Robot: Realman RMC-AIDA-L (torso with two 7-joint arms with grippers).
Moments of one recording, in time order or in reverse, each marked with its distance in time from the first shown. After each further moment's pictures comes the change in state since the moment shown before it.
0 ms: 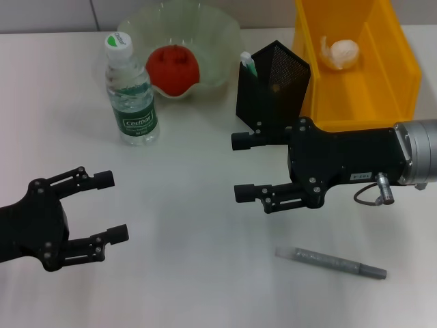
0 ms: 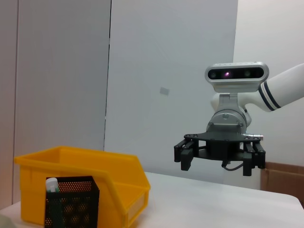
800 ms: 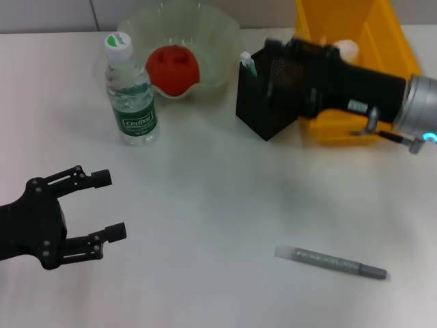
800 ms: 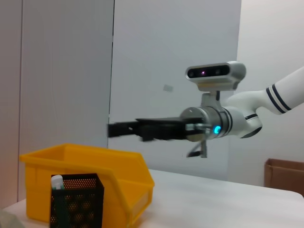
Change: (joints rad) left arm 0.003 0.003 0.002 0.004 -0.004 -0.010 0.002; right arm -0.023 -0.003 0.000 0.072 0.291 0.276 -0.039
